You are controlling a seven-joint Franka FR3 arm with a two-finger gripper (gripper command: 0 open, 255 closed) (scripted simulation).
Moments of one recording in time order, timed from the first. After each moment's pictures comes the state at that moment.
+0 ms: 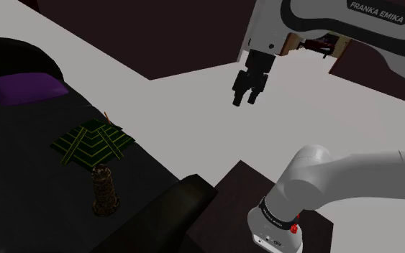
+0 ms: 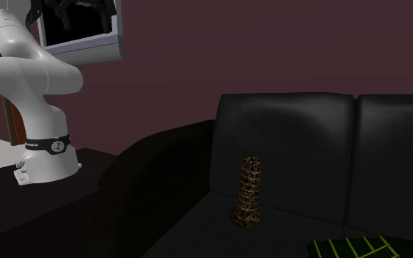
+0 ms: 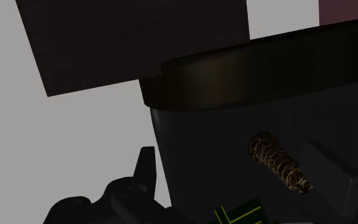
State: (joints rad) arm 0.01 -0.83 -0.06 -2.35 0.11 1.45 0.12
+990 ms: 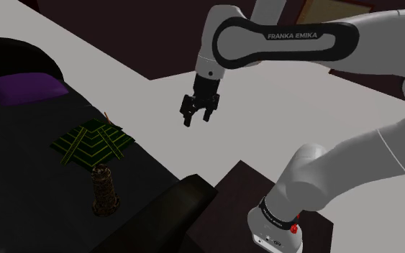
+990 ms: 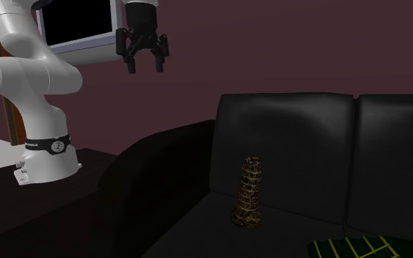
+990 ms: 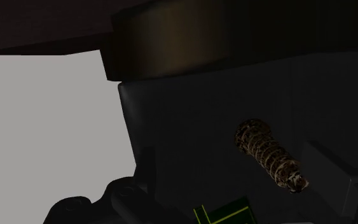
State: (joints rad) arm 0.07 -0.52 0.11 -2.40 0.19 1.83 0.24
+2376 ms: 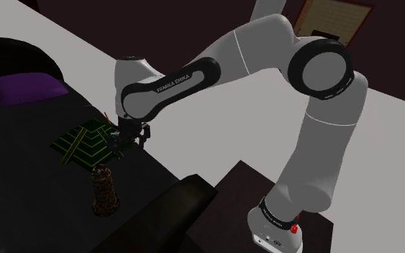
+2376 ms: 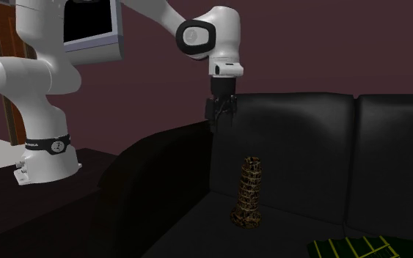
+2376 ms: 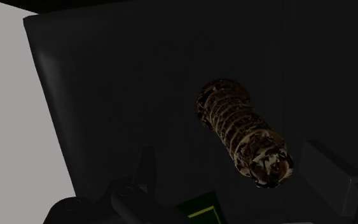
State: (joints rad) arm 0.17 0.27 0.27 -2.00 0.02 2.24 0.51
